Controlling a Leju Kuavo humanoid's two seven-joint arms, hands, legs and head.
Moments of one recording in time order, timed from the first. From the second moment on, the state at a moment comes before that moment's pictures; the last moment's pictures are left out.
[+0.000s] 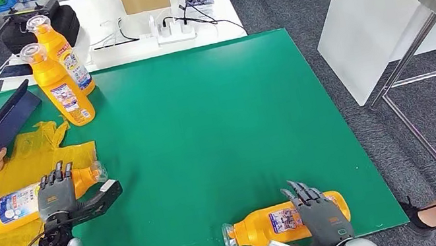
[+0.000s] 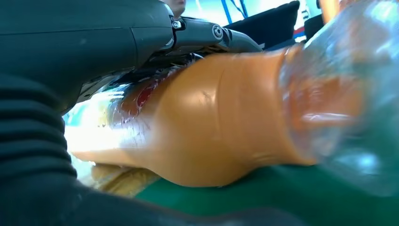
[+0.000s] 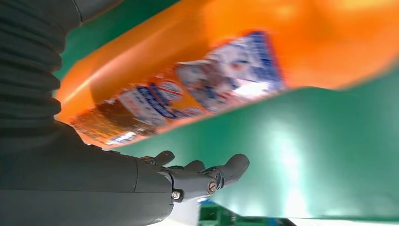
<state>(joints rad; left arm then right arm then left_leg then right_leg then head) -0.49 0.10 -0.15 -0.60 -1.44 0.34 0.22 0.26 -0.45 0.51 -1.69 1.02 -0.08 0.33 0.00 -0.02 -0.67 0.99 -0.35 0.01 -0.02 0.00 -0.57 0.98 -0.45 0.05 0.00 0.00</state>
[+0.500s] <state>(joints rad) -0.43 0.07 -0.14 -0.74 -1.38 0.36 0.16 0.26 -0.48 0.48 -1.61 1.01 -0.06 0.36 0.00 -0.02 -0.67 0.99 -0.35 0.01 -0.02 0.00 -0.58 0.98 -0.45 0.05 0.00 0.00</state>
